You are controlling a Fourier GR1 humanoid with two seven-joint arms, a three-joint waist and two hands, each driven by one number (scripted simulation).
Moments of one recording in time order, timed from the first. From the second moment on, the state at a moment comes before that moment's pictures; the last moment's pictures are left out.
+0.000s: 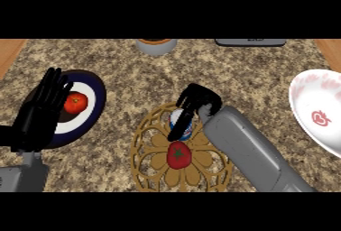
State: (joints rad) left arm -0.15 0.27 0.09 -1.57 0.36 -0.02 0.03; right arm -0.79 -0.11 0.50 -1.13 0.17 0.28 1.06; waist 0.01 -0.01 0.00
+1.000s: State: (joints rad) left arm -0.08 0.28 0.15 -1.58 0.37 -0.04 0.03; right arm -0.64 -0.35 0.72 -1.47 0.34 0.46 0.64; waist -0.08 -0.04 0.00
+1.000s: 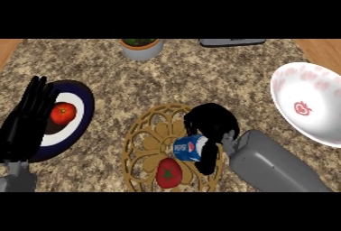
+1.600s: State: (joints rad) left arm 0.00 0.28 0.18 -1.63 0.37 -0.02 0.03; right arm -0.37 -0.91 0.40 -1.92 0.35 0.29 0.22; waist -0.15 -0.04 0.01
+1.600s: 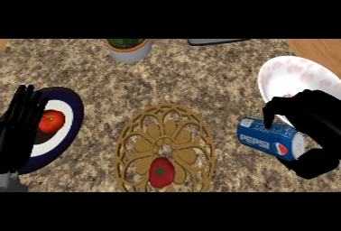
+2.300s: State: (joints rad) left arm -0.08 0.26 0.14 -1.62 0.36 -0.04 0.04; right arm 0.01 -1.08 -0.27 -1.74 0.13 0.21 -0.14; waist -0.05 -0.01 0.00
